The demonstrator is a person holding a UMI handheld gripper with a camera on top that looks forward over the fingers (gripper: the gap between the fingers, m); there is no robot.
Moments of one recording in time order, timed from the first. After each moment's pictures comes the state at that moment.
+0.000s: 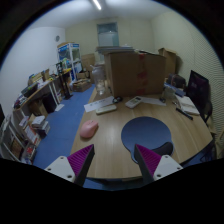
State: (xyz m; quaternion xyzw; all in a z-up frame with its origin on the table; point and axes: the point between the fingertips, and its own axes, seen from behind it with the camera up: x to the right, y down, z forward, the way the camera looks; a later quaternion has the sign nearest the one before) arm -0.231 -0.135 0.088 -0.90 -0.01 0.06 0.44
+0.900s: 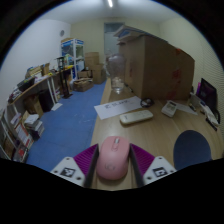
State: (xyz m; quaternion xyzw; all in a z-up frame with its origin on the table) arm -0.353 0.047 -0.011 -0.89 -0.04 0.03 0.46
